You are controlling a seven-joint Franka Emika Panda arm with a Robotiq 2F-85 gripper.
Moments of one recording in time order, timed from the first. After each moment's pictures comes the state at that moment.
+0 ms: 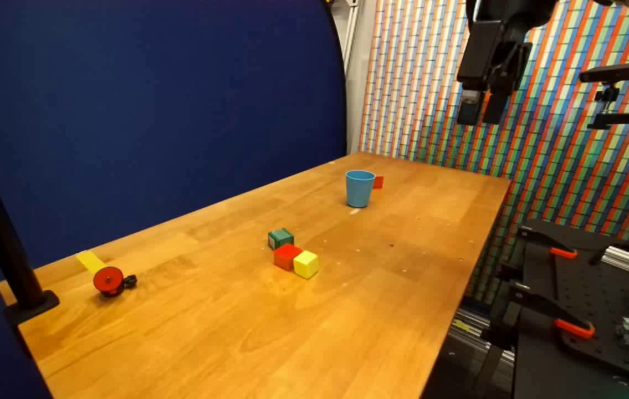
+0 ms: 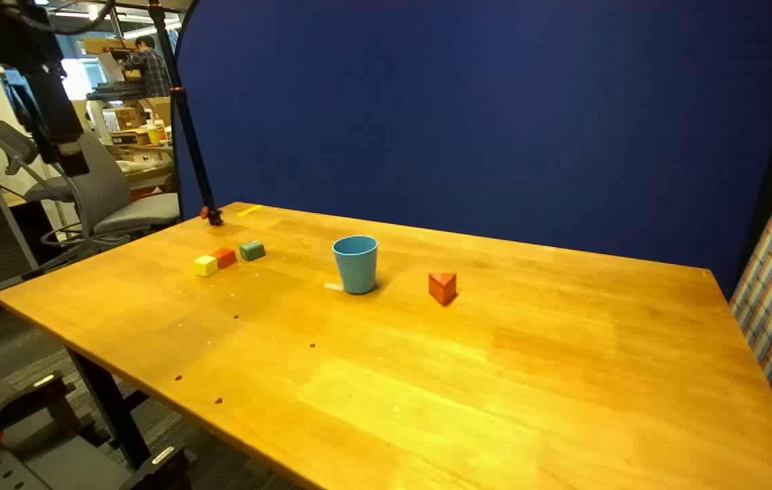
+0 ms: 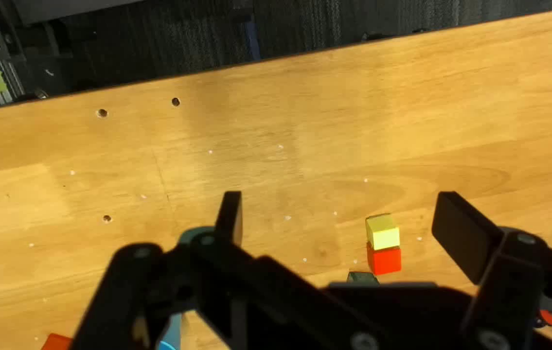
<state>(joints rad) 0.15 -0.65 0.26 -2.78 0.24 2.21 0.38</state>
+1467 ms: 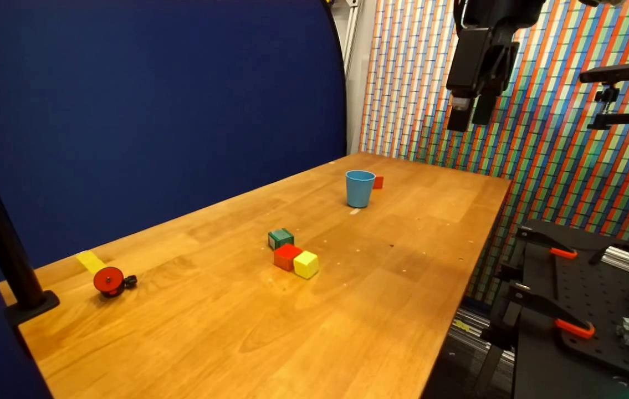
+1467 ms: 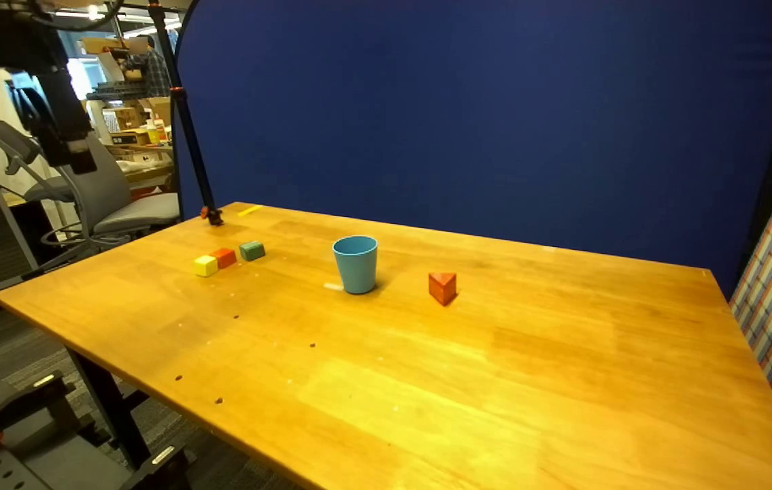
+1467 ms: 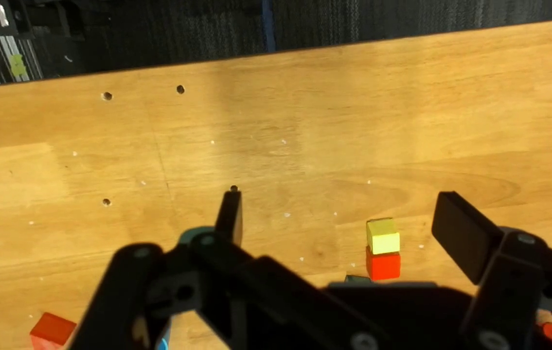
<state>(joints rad) 0.15 -0.57 0.30 -2.73 0.18 2.21 0.40</state>
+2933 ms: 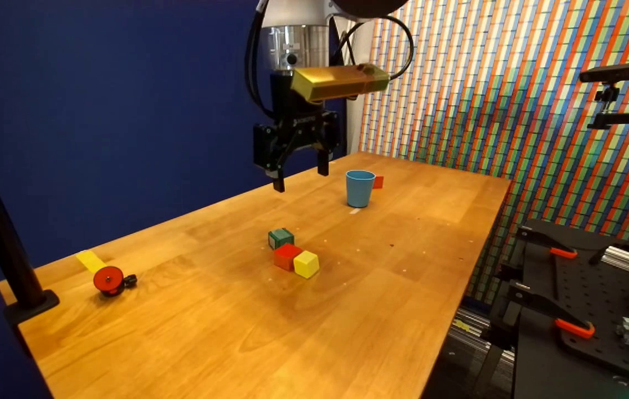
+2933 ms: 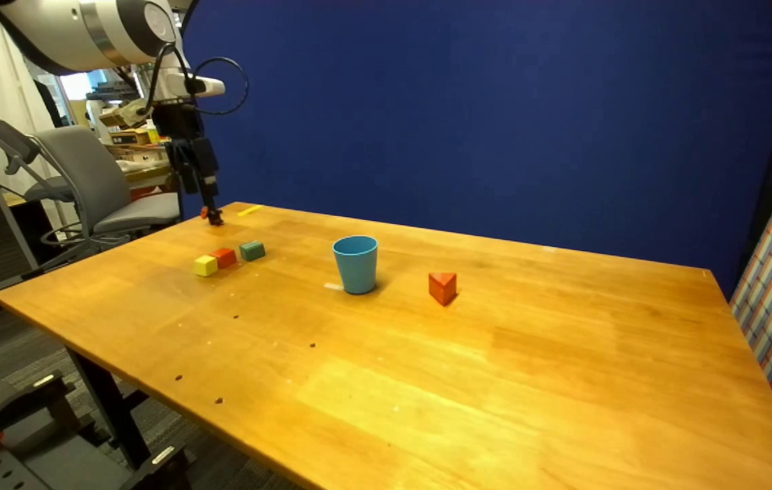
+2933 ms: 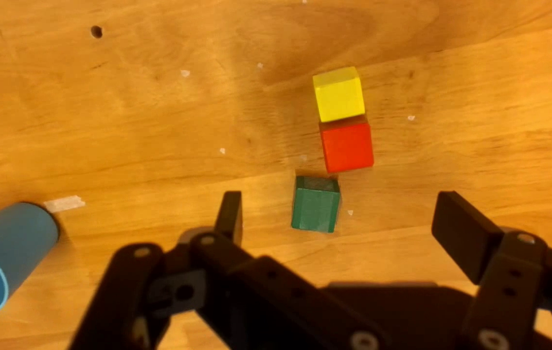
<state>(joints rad) 0.22 0.34 0.23 -2.01 -0.23 2.30 0.79</state>
